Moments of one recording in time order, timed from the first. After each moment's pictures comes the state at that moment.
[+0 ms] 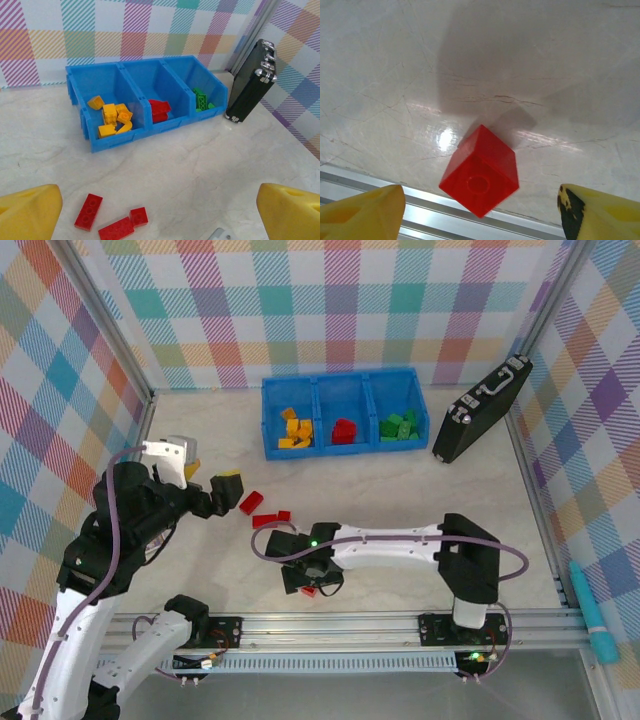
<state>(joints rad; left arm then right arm) -0.36 0.72 1.21 -0.84 0.14 -0.19 1.32 1.81 1.33 -0.92 0.05 1.04</state>
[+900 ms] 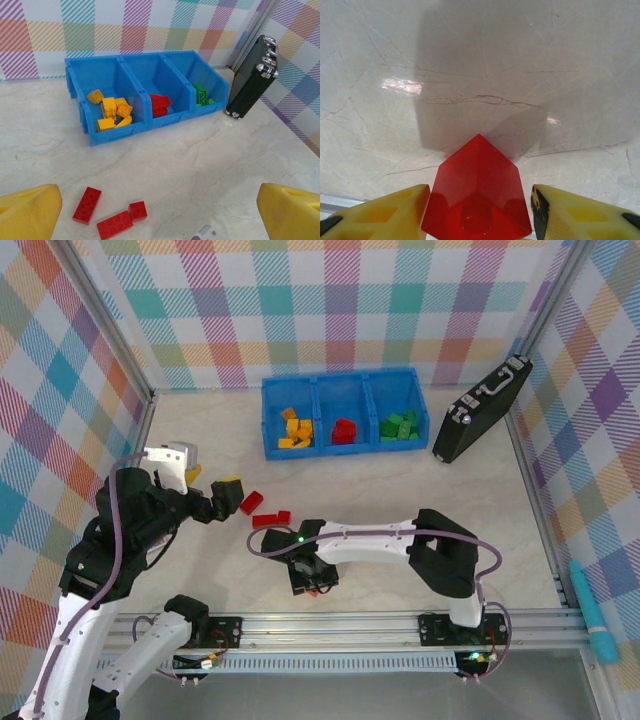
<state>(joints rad) -0.36 0.68 1.17 -0.83 0.14 -0.20 1.28 1.92 1.38 -0.99 -0.02 1.01</state>
